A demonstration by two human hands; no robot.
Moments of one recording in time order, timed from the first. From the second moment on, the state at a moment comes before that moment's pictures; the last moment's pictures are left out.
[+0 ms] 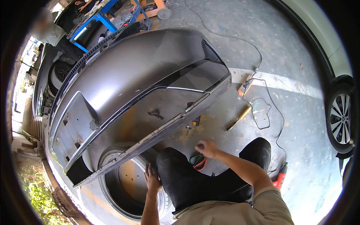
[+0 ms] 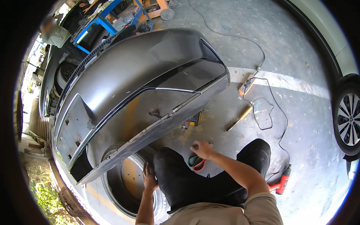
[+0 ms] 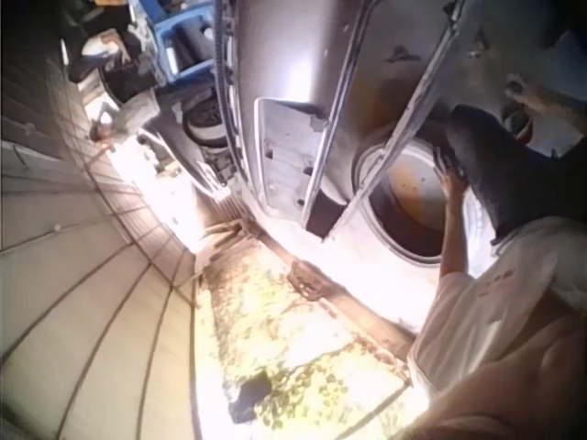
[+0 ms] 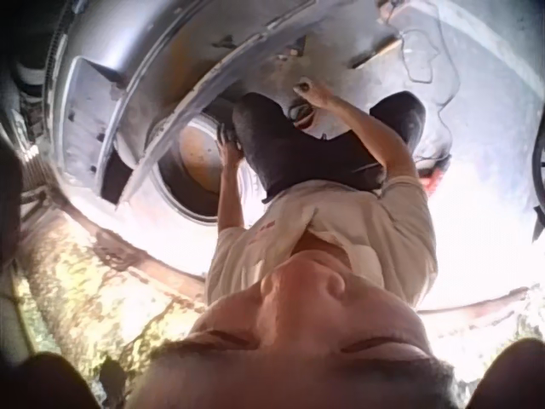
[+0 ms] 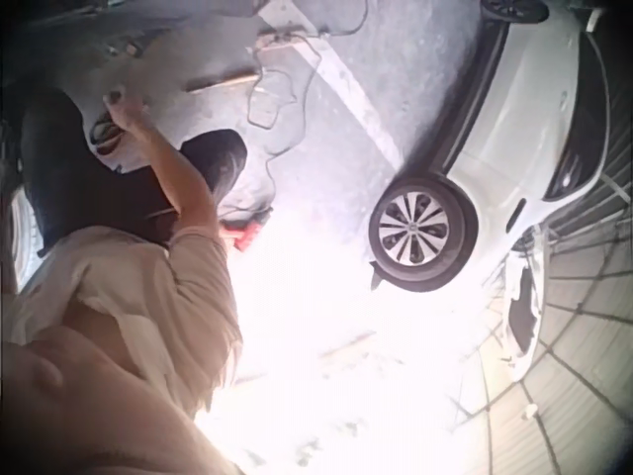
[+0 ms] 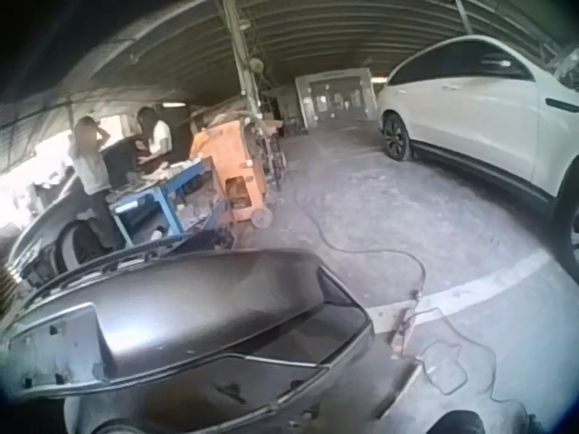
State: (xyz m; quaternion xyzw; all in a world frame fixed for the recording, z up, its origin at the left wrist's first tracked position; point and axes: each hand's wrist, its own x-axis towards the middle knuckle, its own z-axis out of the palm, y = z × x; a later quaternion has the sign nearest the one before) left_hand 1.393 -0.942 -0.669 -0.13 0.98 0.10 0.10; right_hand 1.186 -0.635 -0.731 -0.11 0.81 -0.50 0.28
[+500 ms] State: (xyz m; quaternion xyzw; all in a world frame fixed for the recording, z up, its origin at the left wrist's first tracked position) left_hand 1.165 -0.799 -0.451 0.00 0.98 0.10 -0.16; right_hand 1.132 -0.628 -0.552 -0.17 0.73 -0.62 -0.24
